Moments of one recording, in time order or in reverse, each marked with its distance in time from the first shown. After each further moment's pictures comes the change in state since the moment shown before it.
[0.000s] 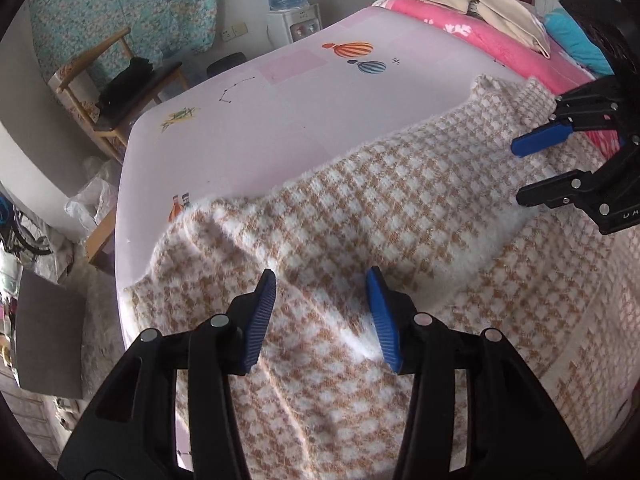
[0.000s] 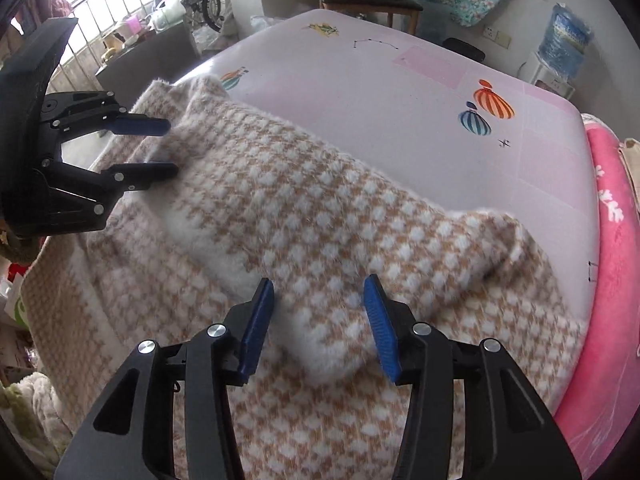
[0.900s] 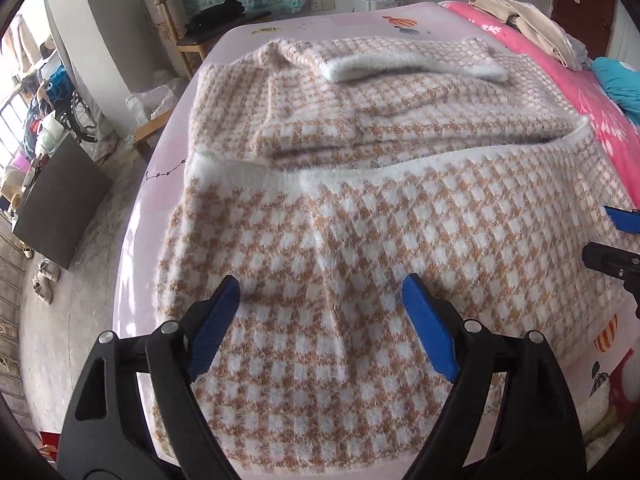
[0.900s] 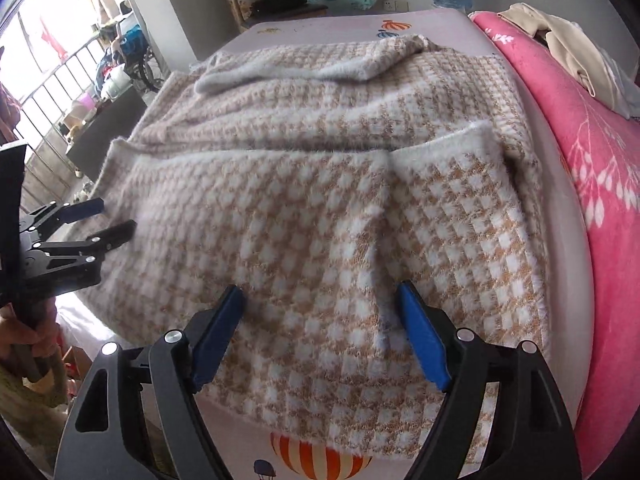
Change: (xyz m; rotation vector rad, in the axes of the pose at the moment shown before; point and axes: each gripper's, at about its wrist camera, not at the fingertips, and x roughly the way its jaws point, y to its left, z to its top) left arm -0.077 -0.071 -0.167 -0.306 0.015 0.141; right arm -0.054 0.084 -0.189 0.363 -0.134 -0.064
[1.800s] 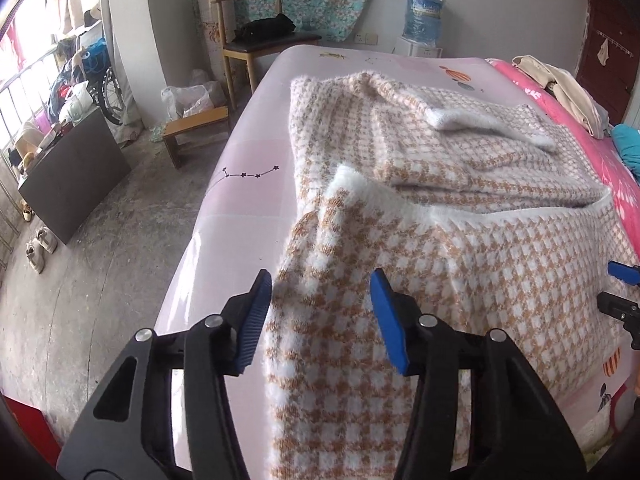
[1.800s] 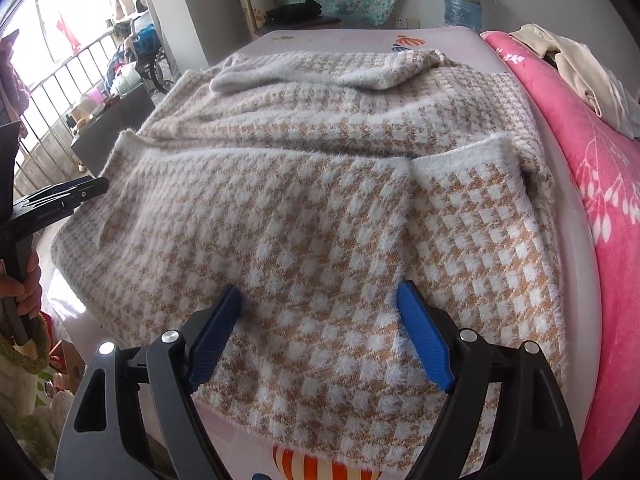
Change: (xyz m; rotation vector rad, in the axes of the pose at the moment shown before) left arm -0.002 0.082 -0.006 -0.167 -0.111 -0.010; right arm 0.006 0.009 -0.008 -0.057 -0.052 0.005
